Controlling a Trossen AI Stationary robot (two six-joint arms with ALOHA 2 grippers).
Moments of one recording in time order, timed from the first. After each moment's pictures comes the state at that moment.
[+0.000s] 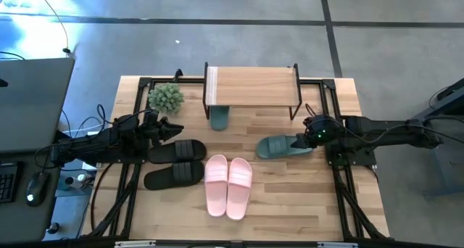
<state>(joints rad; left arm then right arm) 0.33 0.03 0.02 0.00 0.11 -0.84 -0.10 0.60 0.41 -0.59 -0.15 1.22</state>
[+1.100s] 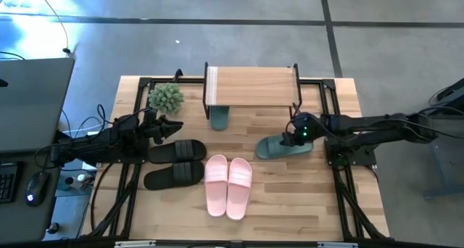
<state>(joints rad) 0.33 0.03 0.02 0.00 0.01 -0.83 -0.18 0.96 0.41 -0.34 -0.18 1.14</state>
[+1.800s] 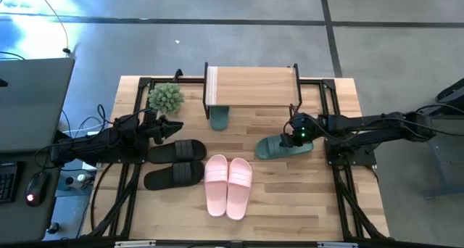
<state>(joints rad) 0.33 0.03 0.02 -0.01 0.01 -0.83 -0.18 1.02 0.41 -0.29 -0.19 1.13</state>
